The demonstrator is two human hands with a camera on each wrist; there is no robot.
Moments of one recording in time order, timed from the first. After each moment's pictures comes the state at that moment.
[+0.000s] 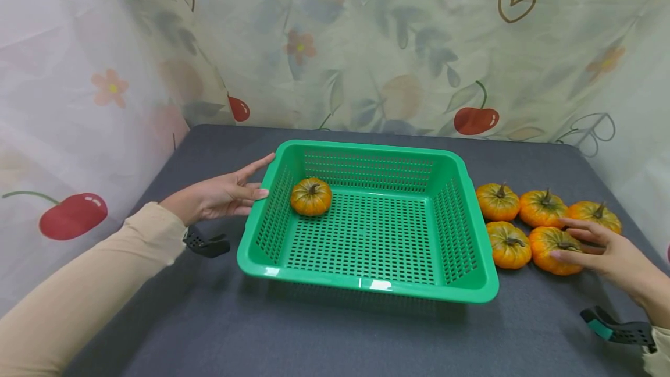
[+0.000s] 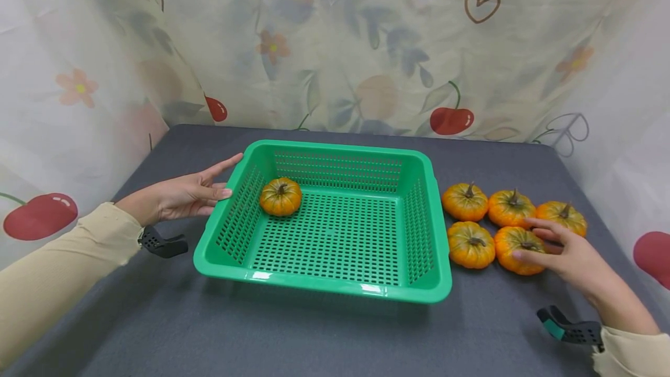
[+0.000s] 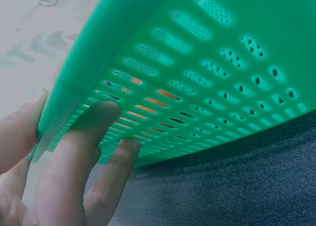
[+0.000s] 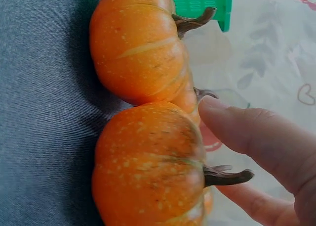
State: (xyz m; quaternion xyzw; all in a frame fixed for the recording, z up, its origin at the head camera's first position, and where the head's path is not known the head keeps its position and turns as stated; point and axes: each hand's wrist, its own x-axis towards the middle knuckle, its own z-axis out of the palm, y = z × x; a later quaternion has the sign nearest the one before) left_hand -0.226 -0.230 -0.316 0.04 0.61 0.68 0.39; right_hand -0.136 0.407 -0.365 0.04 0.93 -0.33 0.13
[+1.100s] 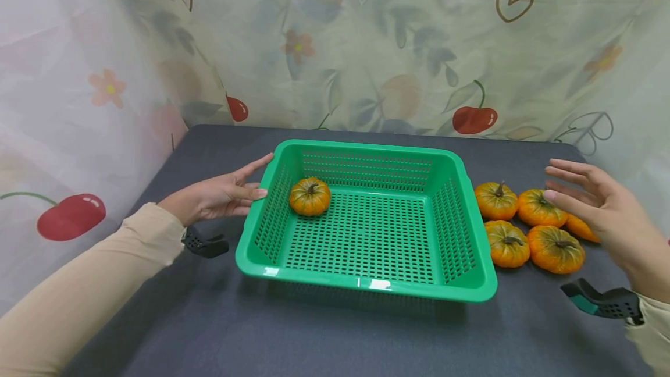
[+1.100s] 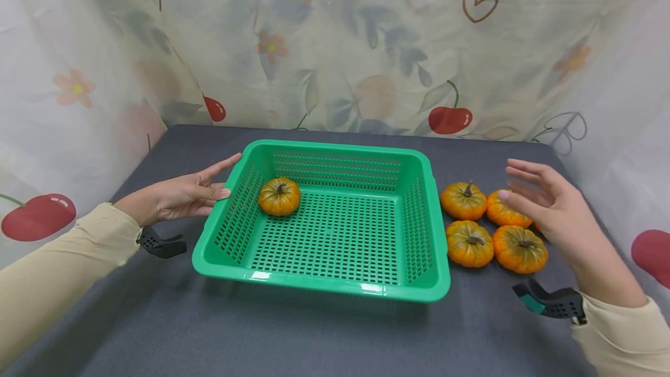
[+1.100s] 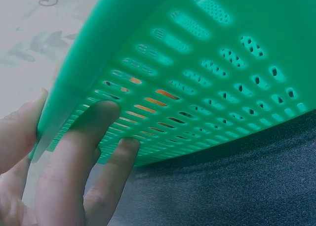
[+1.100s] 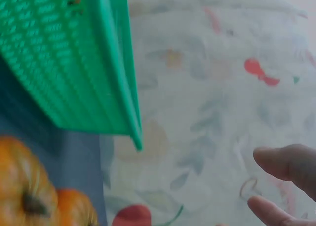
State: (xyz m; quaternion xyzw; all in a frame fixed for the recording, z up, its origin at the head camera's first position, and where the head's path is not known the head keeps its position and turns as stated) left_hand -0.225 -0.229 -0.315 0.03 0.62 0.68 0.39; right_hand -0.143 0.350 -0.302 -0.02 0.91 -0.42 -0.05
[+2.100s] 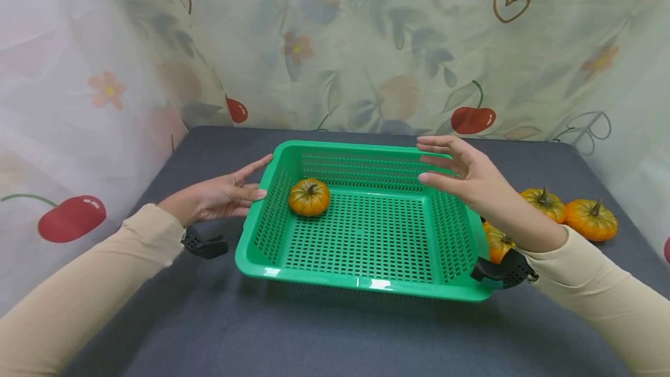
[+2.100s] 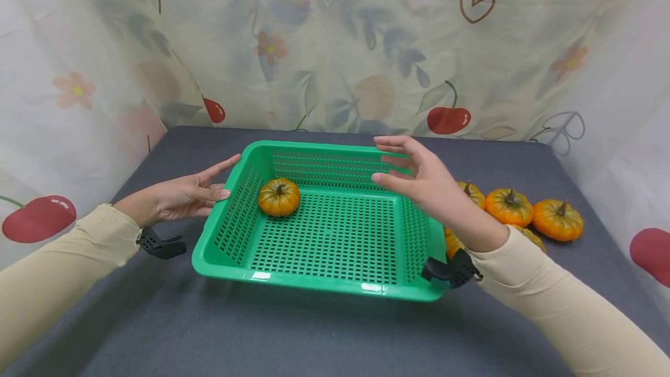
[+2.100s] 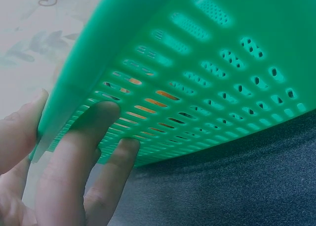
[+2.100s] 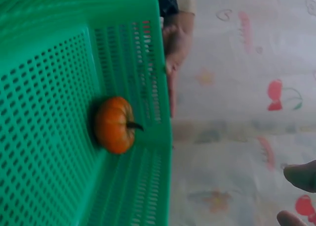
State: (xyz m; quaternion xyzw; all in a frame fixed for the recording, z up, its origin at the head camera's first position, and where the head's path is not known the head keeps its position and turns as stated) left_hand -0.225 -0.230 -0.315 0.03 0.61 0.69 0.40; right_hand -0.169 0.199 -0.255 -0.20 0.82 -0.53 0.06
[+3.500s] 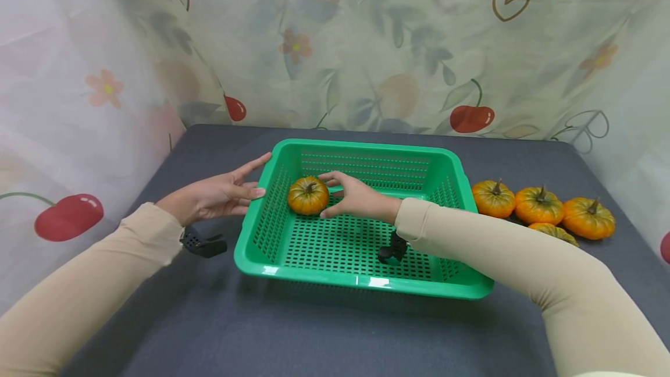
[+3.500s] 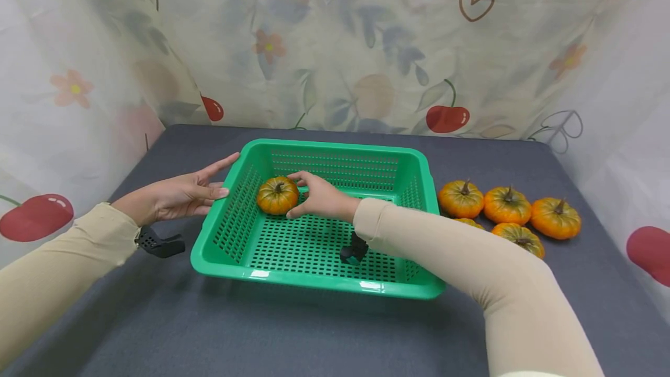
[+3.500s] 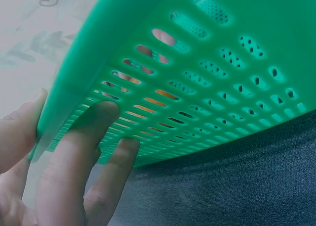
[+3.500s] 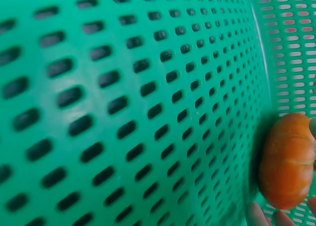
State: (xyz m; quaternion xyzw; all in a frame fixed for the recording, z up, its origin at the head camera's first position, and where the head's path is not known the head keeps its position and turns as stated) left_hand -0.225 -0.230 -0.316 0.04 0.61 0.69 0.39; right_hand -0.239 0.070 -0.349 -0.23 0.83 -0.44 0.25
